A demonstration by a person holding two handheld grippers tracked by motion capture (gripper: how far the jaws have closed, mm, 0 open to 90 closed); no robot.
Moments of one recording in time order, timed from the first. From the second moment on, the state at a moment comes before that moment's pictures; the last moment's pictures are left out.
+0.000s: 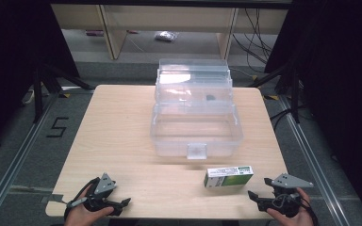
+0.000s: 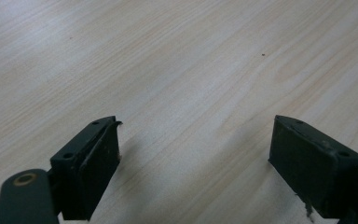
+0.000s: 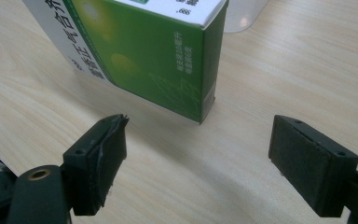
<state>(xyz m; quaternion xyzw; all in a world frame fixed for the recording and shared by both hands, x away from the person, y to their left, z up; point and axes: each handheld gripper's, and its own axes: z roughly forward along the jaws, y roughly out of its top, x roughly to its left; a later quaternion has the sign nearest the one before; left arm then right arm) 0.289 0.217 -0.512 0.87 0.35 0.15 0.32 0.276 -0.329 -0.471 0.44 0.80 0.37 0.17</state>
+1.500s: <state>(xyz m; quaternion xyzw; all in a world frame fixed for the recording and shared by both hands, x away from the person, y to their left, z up) 0.288 0.214 -0.514 0.86 0.36 0.15 0.33 0.307 -0.283 -0.410 0.31 0.88 0.30 0.19</state>
